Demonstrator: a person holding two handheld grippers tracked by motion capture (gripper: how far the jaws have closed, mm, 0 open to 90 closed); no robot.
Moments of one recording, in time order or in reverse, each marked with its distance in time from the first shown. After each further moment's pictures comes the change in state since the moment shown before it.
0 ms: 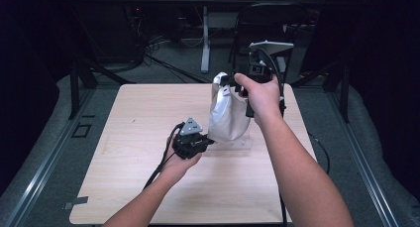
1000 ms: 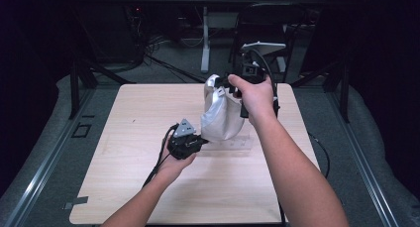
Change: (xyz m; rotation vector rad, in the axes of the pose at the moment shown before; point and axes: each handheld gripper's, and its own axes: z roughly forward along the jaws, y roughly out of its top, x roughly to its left) left arm 0.015 -0.013 -0.001 -0.025 0.013 0.007; right arm 0.006 -0.002 0.011 0.022 0.008 -0.016
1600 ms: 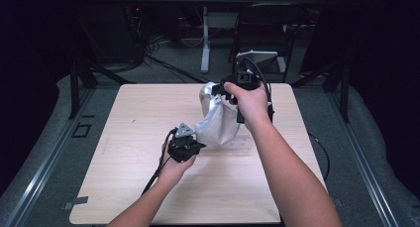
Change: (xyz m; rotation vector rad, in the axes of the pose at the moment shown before) left arm 0.002 -0.020 0.010 0.091 0.078 -0.132; right arm -0.011 -0.008 0.025 0.051 -0.017 0.004
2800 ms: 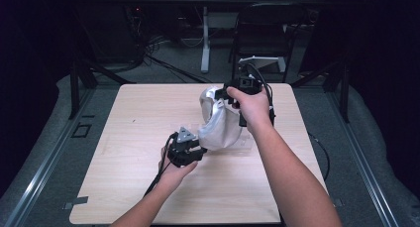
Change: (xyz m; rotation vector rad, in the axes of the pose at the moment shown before) left arm -0.009 -0.009 -0.008 0.003 0.048 0.022; right arm -0.016 -0.003 0.006 0.008 -0.013 0.017
